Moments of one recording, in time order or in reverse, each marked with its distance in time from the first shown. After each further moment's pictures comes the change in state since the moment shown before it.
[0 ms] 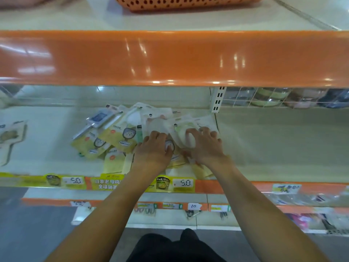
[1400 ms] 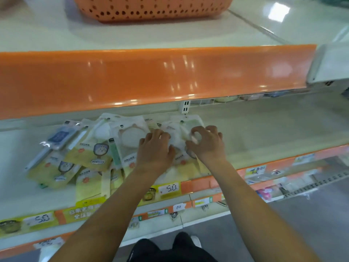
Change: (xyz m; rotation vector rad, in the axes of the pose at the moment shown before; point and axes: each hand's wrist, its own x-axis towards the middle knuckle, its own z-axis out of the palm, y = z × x) left_hand 0.029 0.037 0.005 -0.084 -0.021 0.294; right_hand -0.032 0.027 -0.029 0.174 0.313 0.334
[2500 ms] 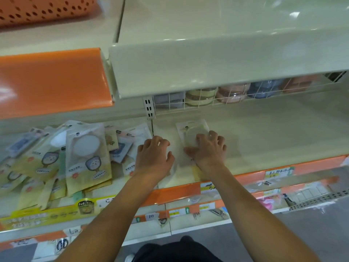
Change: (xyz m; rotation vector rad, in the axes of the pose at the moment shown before) left_hand 0.047 0.152 0.064 0.071 -0.015 -0.105; right_hand 0.070 0.162 -0.035 -0.145 -0.101 0.033
